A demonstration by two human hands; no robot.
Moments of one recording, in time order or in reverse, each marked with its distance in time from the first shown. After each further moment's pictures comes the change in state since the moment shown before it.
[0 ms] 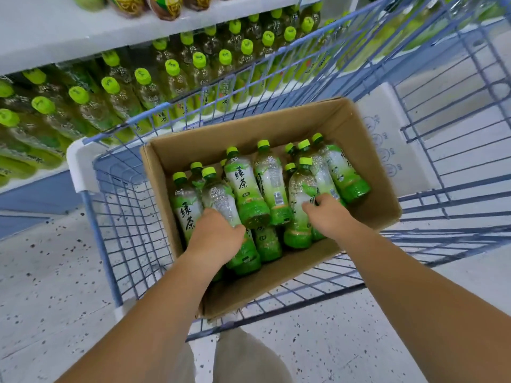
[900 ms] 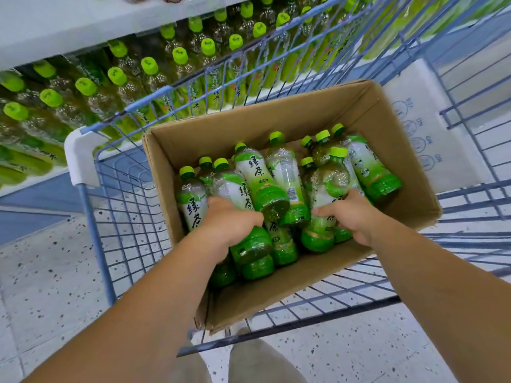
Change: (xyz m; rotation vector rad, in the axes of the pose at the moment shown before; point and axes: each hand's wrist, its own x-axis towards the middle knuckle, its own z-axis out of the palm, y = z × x) left_hand 0.034 0.007 0.015 -0.337 -0.022 -0.158; right_hand 0.047 0.025 0.011 0.509 -0.109 0.012
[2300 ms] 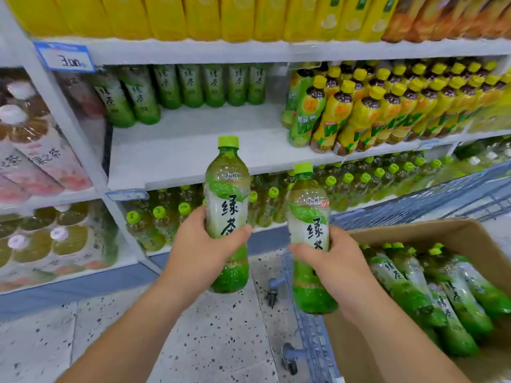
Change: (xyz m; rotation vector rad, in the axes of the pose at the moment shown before) left_hand -0.064 -0.103 -0.408 -0.394 0.294 0.665; right_hand -0.247 -0.185 0.352 -0.037 0.006 -0.532
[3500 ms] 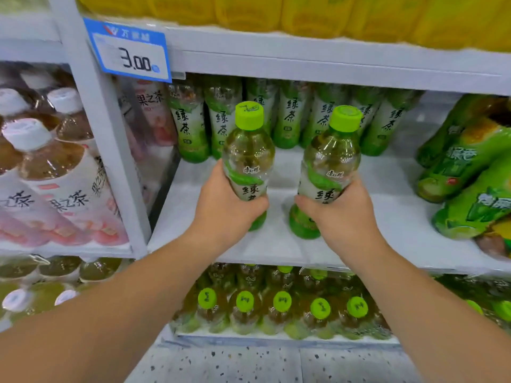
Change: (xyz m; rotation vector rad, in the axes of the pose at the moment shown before) left_hand 0.292 -0.030 -0.090 0.063 0.381 0.327; right_hand 0.279 -0.120 0.206 0.035 -0.045 -0.565
